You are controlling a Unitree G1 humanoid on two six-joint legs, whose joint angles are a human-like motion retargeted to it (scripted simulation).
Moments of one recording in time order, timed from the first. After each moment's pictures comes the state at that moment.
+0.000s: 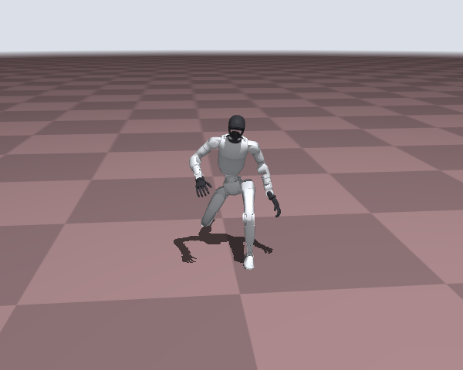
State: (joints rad) left arm -0.13 0.53 -0.10 0.96 -0.13 -0.09 0.31; right arm -0.38 -0.74 0.44 0.10 -0.31 0.03 -0.34; waist 0.19 -0.39 0.30; left_leg -1.31 0.18 0.26 1.32 -0.14 -0.26; right_leg 0.17 -0.73 -0.09 0.99 -0.65 0.16
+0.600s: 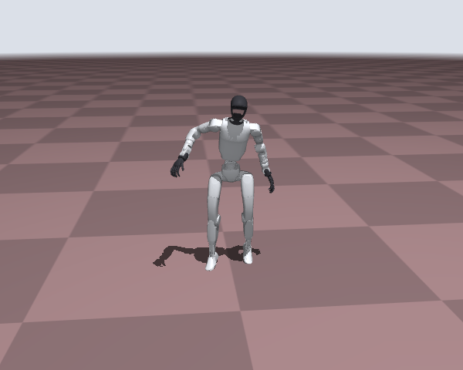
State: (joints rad) left arm 0.34 0.38 -0.03 1.03 -0.21 -0.09 0.20; right arm 0.46 -0.82 0.01 0.20 -0.02 -0.02 -0.24; waist 0.04 -0.19 0.05; left_leg -0.26 0.00 0.10 0.33 0.16 -0.26; right_leg -0.33 -0.16 -0.19 0.13 0.17 0.26
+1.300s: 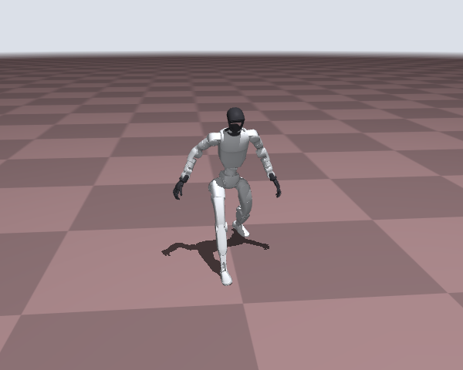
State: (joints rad) left arm 0.10 0.46 -0.14 0.94 -0.22 -0.14 0.16; right arm 0.29 -0.66 0.08 0.80 0.20 -0.01 -0.19; waist -0.25 0.17 0.28; left_leg 0.21 0.42 0.15 0.38 -0.49 -0.25; right_leg -0.82 -0.18 -0.32 0.19 0.38 0.26
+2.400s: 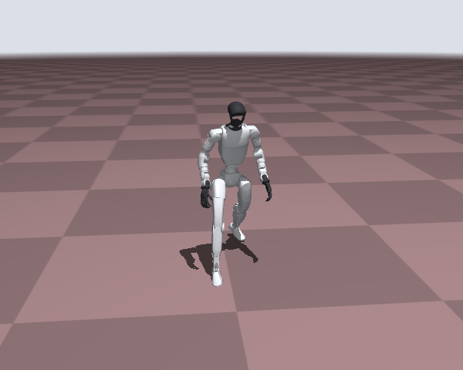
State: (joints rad) left arm -0.09 0.27 -0.26 0.72 -0.21 -0.13 0.15; right arm 0.00 -0.43 0.25 0.63 0.07 0.00 -0.24; waist -0.20 0.11 0.20; left_leg 0.29 0.28 0.09 0.21 -0.32 -0.18; right_leg -0.67 -0.30 -0.33 0.30 0.39 0.25
